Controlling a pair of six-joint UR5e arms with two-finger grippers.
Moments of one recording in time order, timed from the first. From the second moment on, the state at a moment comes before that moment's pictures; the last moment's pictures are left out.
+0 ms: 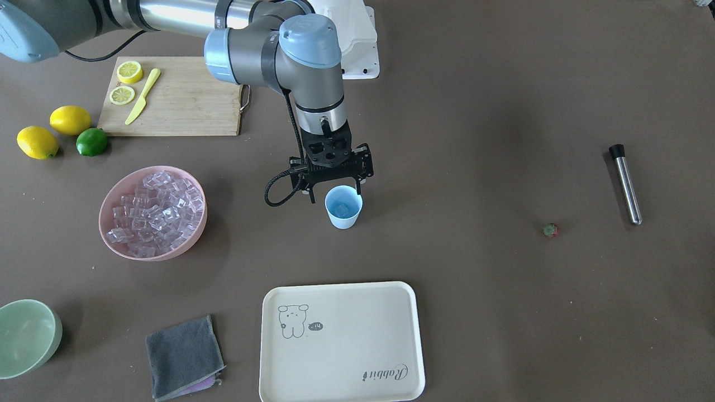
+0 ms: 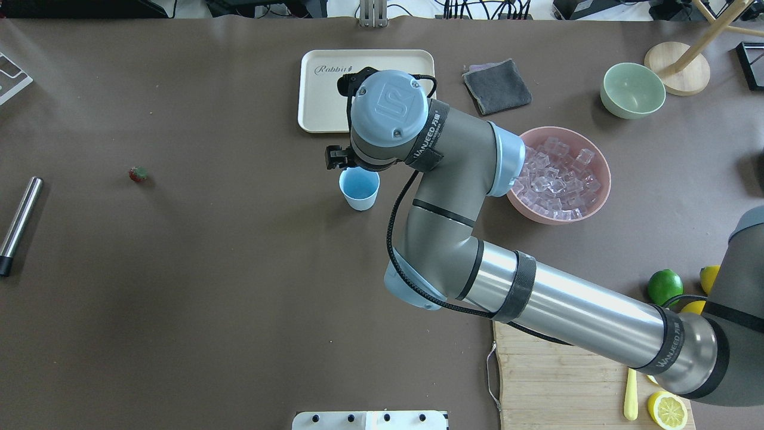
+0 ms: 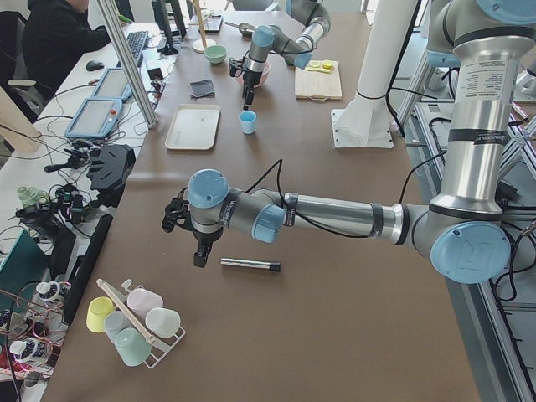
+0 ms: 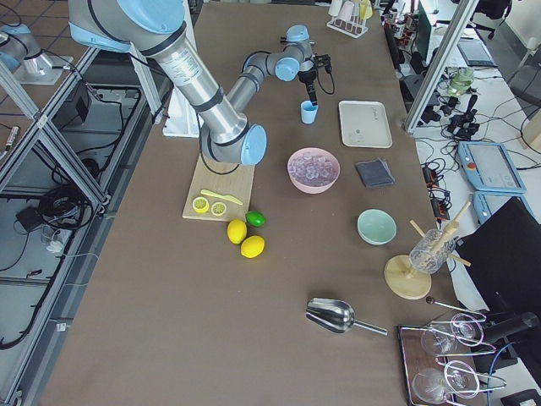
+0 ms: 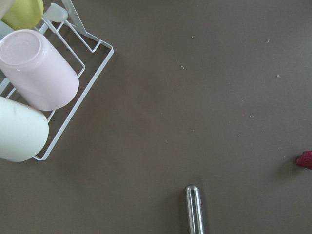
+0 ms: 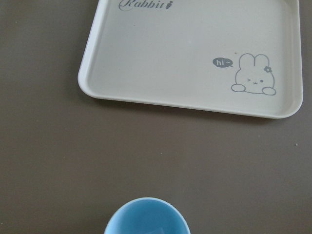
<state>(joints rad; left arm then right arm) -1.52 -1.63 -1.61 -1.83 -2.40 -0.14 0.57 -0.71 1.52 -1.48 1.71 1.06</state>
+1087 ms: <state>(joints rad) -1.52 -1.62 -1.63 -1.83 -2.40 -0.14 0.81 -1.11 1.73 -1.48 1.86 0.73</state>
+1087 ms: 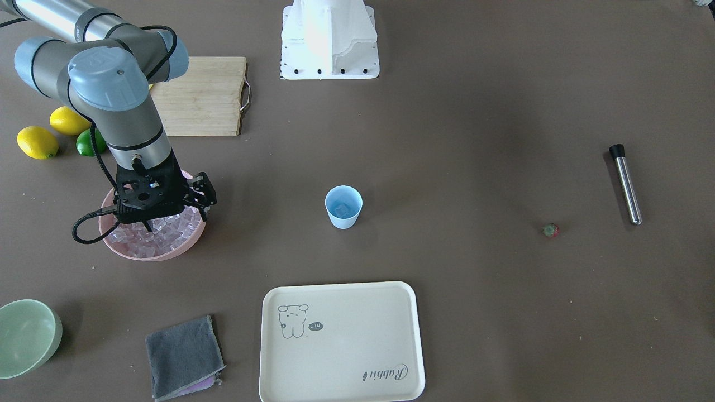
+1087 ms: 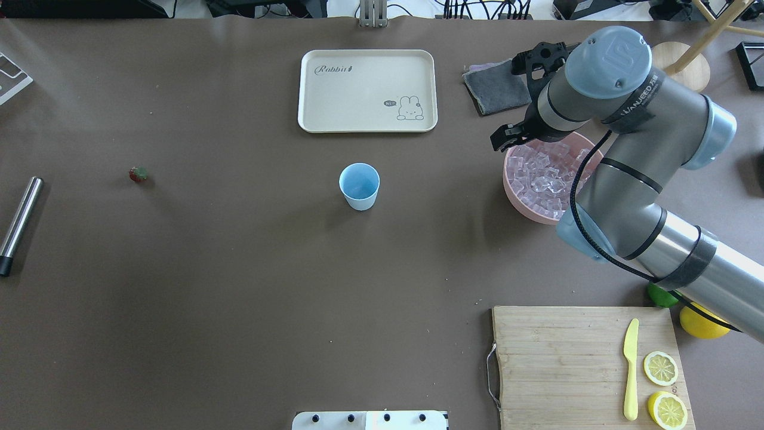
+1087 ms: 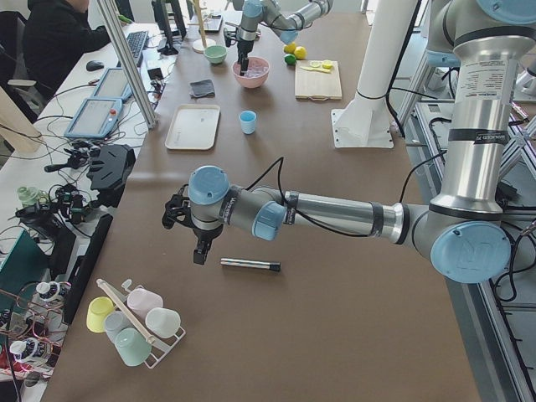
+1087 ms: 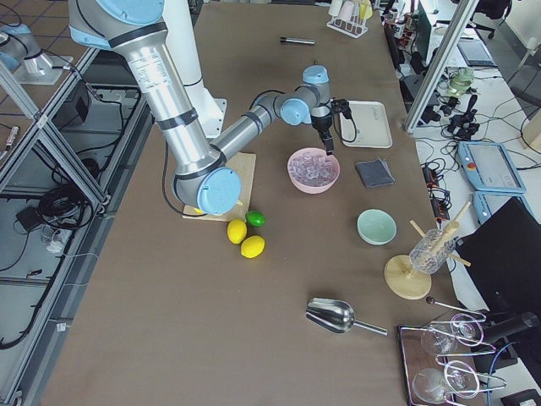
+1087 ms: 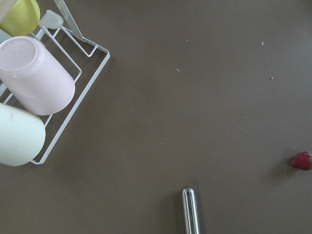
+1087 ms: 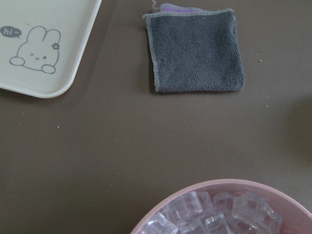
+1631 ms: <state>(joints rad) -1.52 -1.63 -1.64 -1.83 -2.40 -0.14 0.81 -1.18 1.74 -1.46 1.85 0.72</state>
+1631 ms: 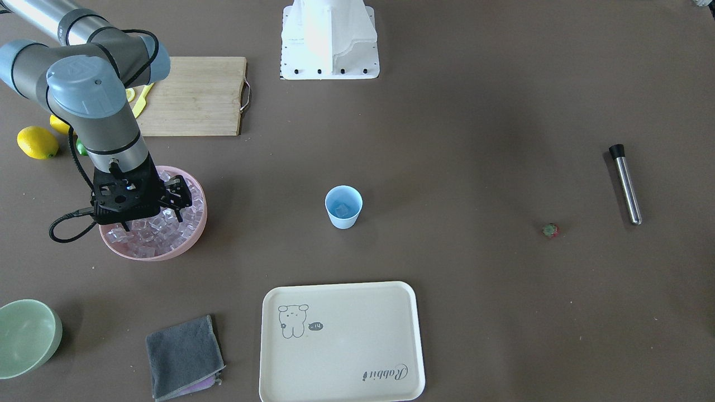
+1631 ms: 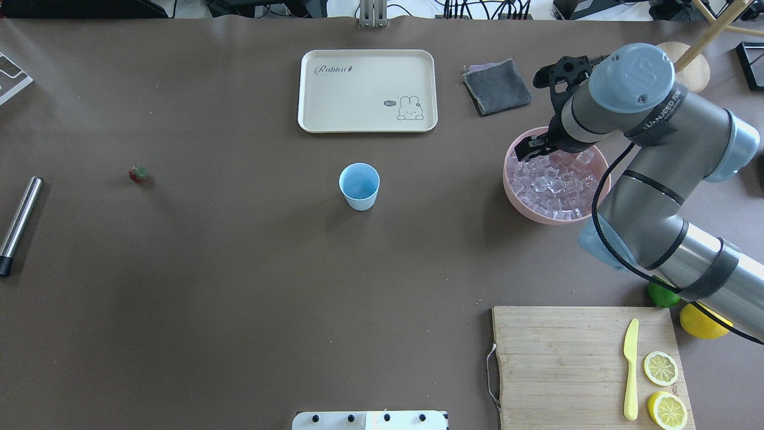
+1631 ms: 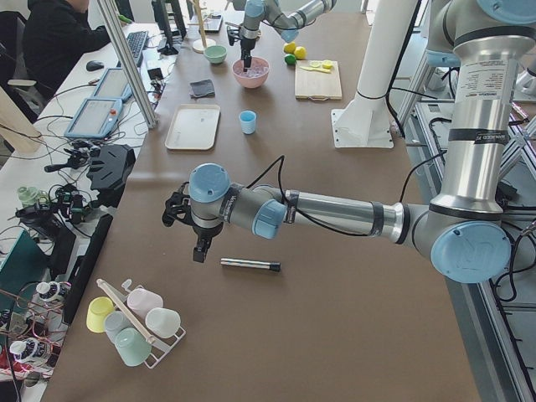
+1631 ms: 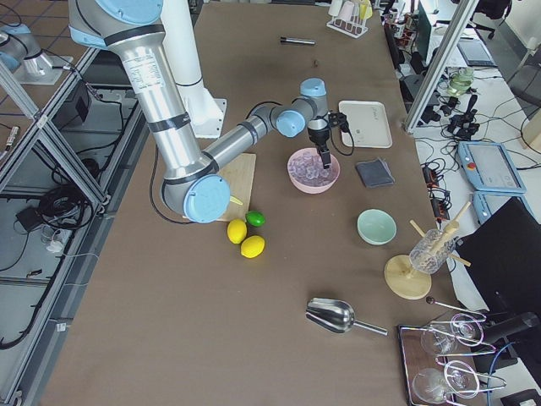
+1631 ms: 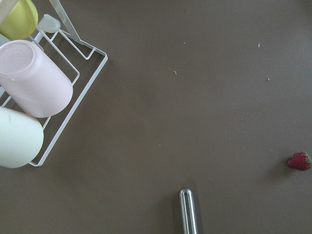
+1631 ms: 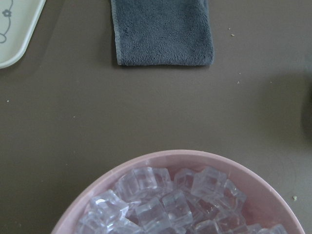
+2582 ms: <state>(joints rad) -1.52 -1.64 -1.64 -1.83 -2.41 -0.14 0.78 -1.19 1.70 -1.46 1.83 0.72</state>
